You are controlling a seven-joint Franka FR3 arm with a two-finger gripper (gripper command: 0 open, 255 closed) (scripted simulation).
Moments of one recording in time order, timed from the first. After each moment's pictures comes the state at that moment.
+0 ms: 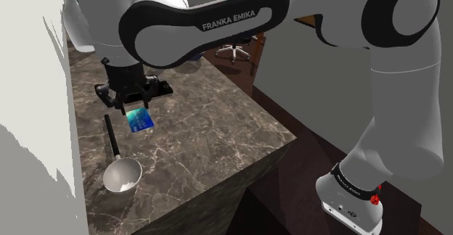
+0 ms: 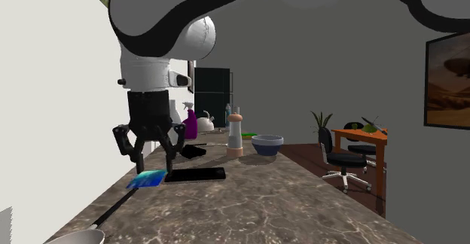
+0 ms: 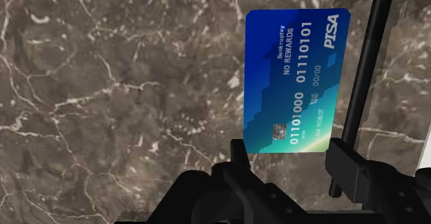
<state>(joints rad) 0.29 0.58 0.65 -1.42 -0.51 1.91 1.16</state>
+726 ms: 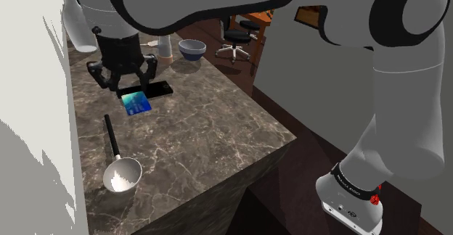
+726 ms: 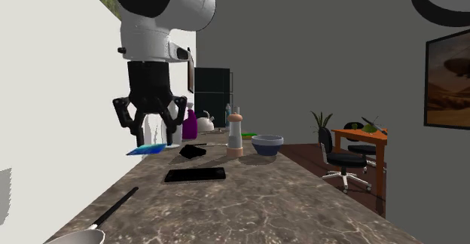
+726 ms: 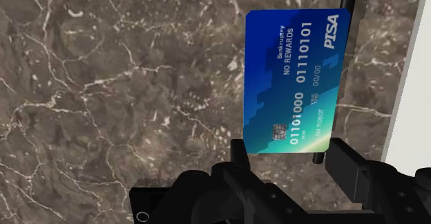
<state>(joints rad) 0.31 0.56 0.66 -1.30 -0.48 1.79 1.12</state>
